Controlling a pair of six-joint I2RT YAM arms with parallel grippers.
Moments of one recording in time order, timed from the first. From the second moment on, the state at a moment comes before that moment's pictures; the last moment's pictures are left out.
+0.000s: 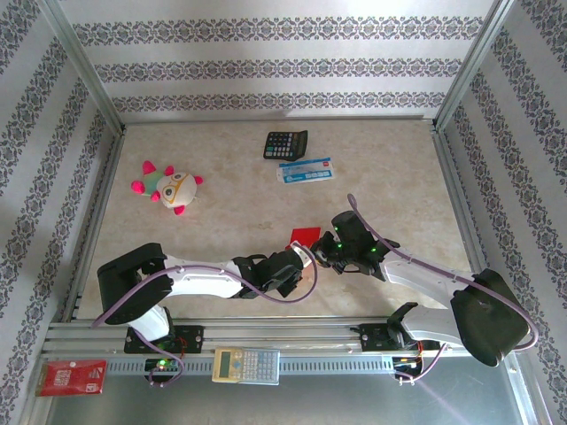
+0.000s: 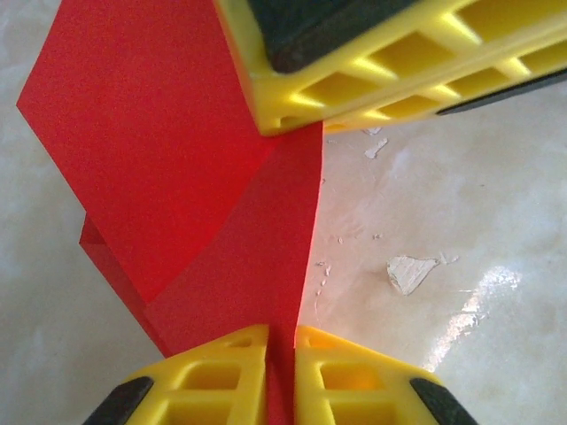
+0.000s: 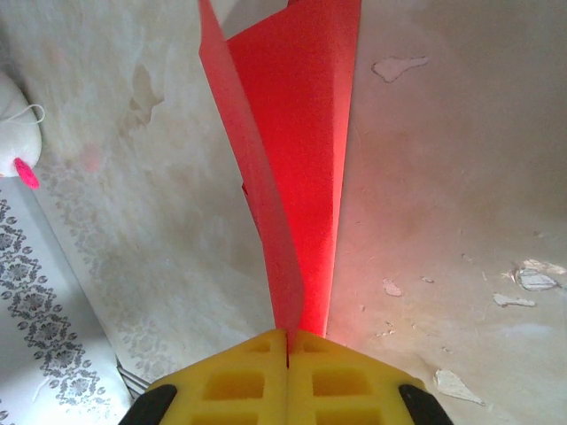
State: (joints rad) left arm -1.13 1.61 0.76 -0.05 -0.24 -0.21; right arm 0.62 1.21 0.51 -0.16 -0.34 1.30
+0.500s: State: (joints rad) left arm -1.13 1.61 0.74 -0.02 -0.26 -0.27; right arm 0.60 1.20 0.51 -0.16 -0.34 1.29
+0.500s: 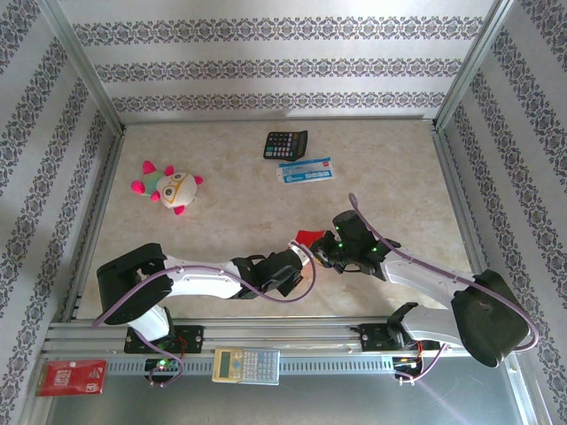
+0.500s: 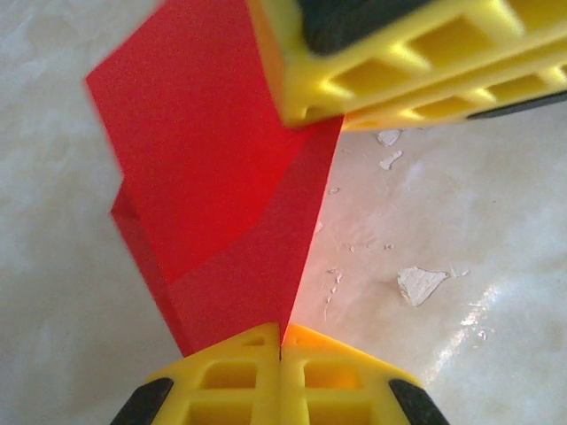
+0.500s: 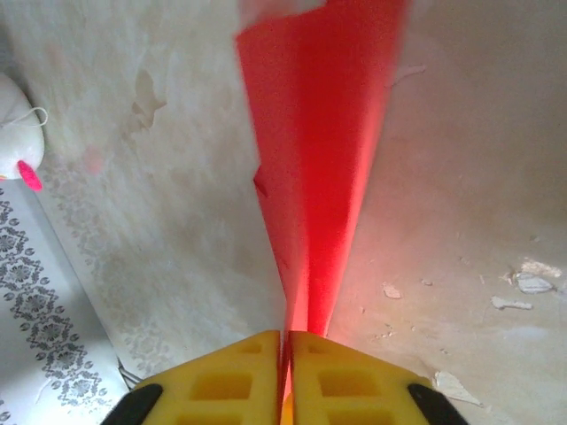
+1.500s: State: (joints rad) left arm -0.93 1.65 0.61 0.39 0.27 -0.79; right arm 0.38 1.21 0.66 -0.47 -0.50 0.77
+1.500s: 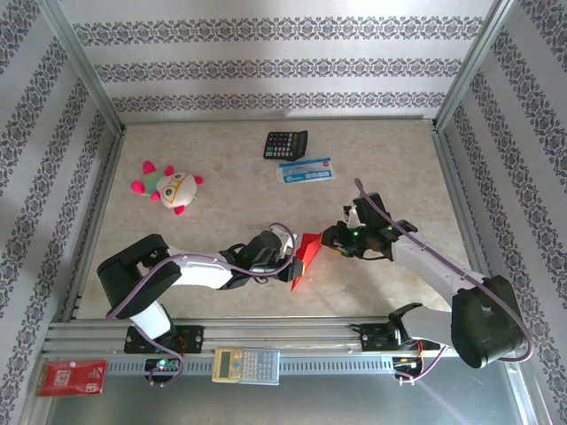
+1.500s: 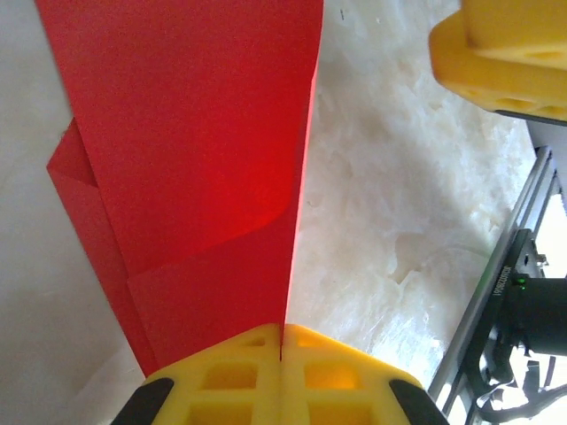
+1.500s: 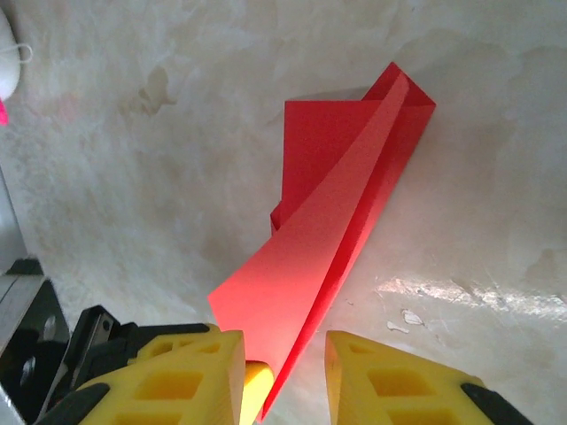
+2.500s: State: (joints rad) left arm -0.87 1.79 0.45 0.84 0.40 -1.09; right arm 0.50 1.34 0.73 -0.45 -0.48 0.63
